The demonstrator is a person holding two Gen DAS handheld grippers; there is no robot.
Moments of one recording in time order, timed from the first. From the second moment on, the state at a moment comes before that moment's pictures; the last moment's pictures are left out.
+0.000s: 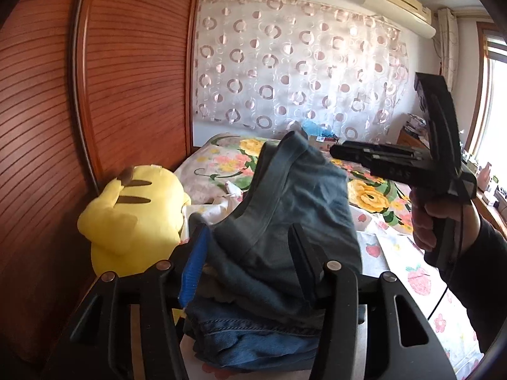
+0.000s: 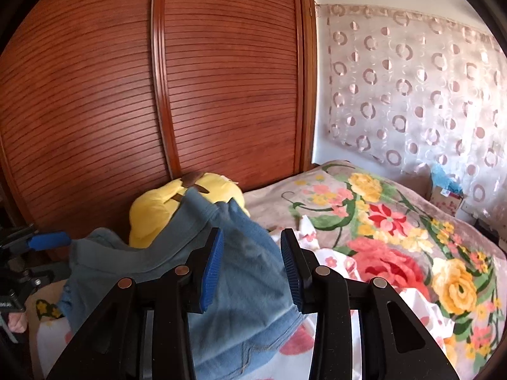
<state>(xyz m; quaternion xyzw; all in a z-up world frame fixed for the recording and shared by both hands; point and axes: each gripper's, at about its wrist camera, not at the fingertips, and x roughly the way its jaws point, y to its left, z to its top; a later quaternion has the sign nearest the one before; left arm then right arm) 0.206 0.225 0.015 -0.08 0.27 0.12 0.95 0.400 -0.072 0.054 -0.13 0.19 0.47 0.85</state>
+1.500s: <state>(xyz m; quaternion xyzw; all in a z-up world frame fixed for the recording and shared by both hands) 0.182 0.209 -0.007 -0.02 0.32 0.11 0.94 0.341 -0.084 0.035 -0.11 0.24 0.45 0.85</state>
